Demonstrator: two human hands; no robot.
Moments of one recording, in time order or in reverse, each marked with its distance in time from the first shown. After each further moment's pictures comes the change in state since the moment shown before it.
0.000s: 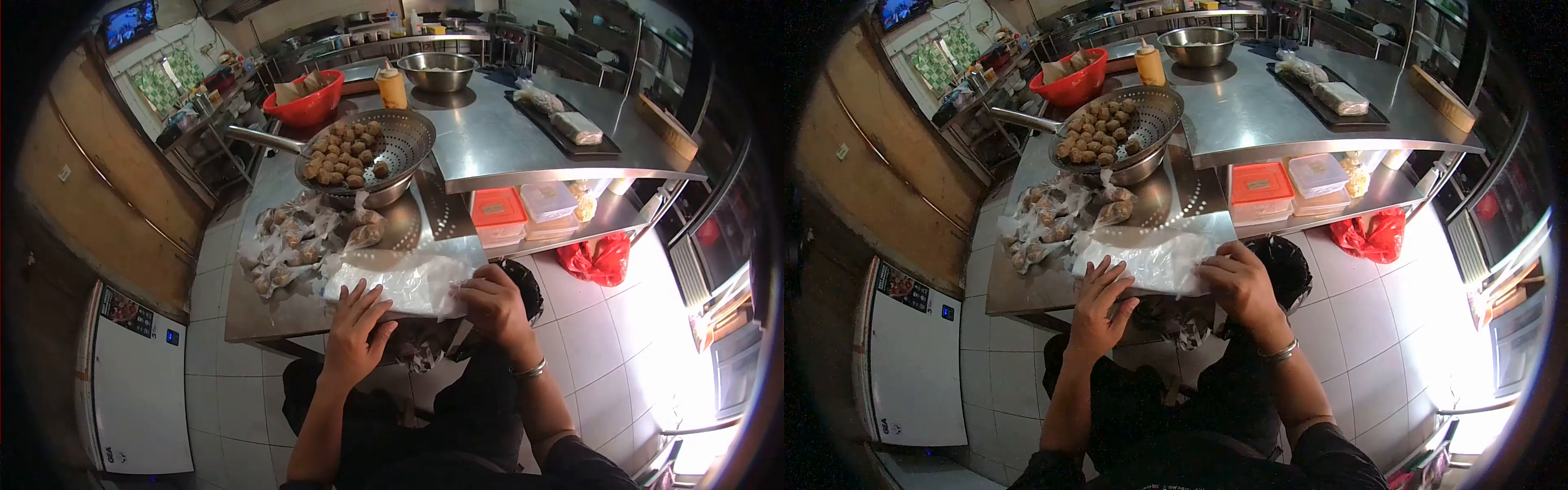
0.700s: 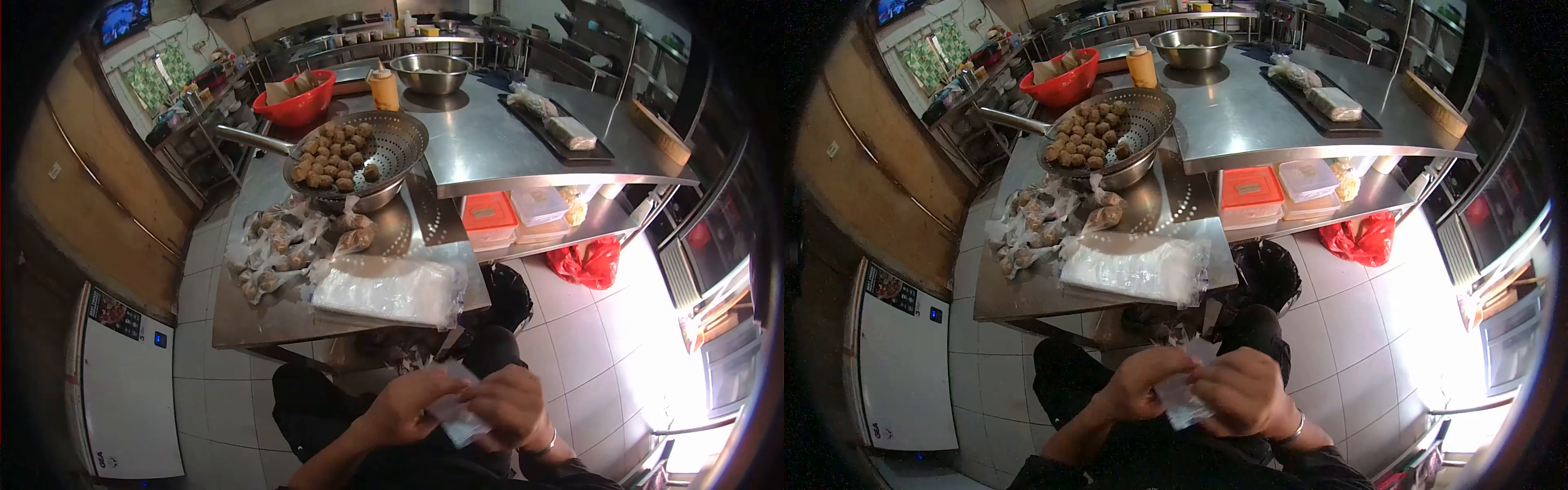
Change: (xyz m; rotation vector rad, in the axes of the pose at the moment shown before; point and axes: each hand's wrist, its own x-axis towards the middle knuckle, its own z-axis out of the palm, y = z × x) left_hand -0.026 0.086 0.009 -0.655 -0.336 0.094; right_hand -0.034 -0.114 -0.079 0.176 -0.136 -0.145
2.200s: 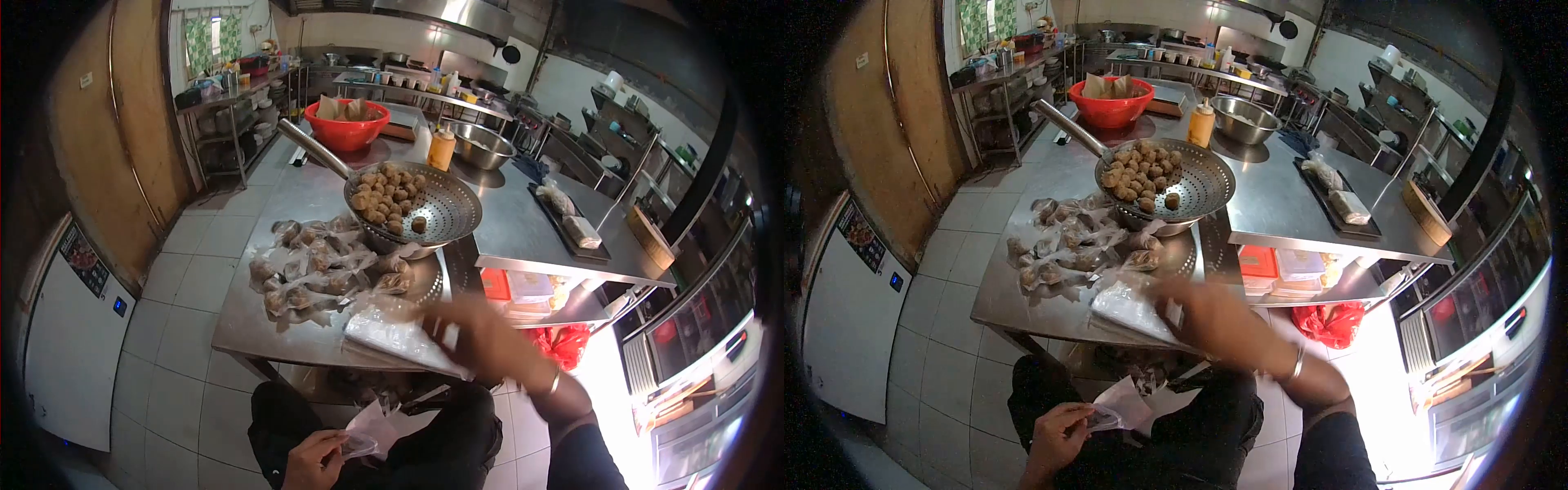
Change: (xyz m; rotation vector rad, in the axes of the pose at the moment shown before) left_hand -0.139 0.024 -0.048 0.076 0.529 -0.704; right_hand 0.189 0.052 0.027 -0.012 -0.343 0.155
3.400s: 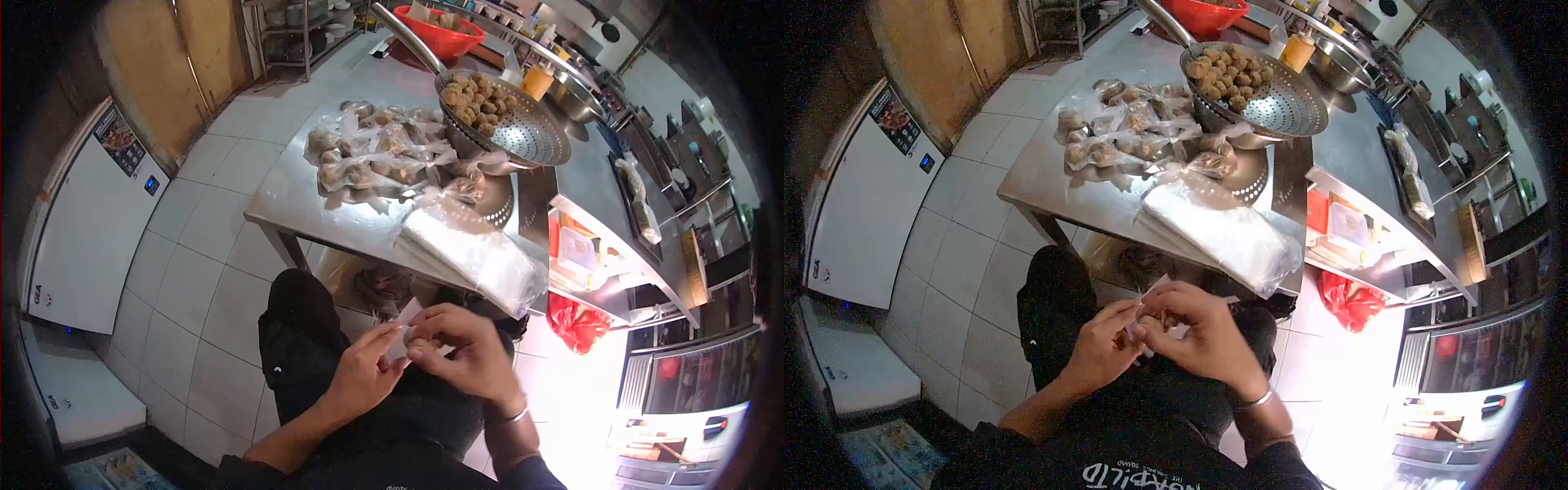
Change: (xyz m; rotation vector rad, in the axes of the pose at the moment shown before) left_hand 0.012 0.007 0.051 -0.150 0.062 0.010; right_hand -0.065 -0.047 0.100 0.717 -0.206 0.279
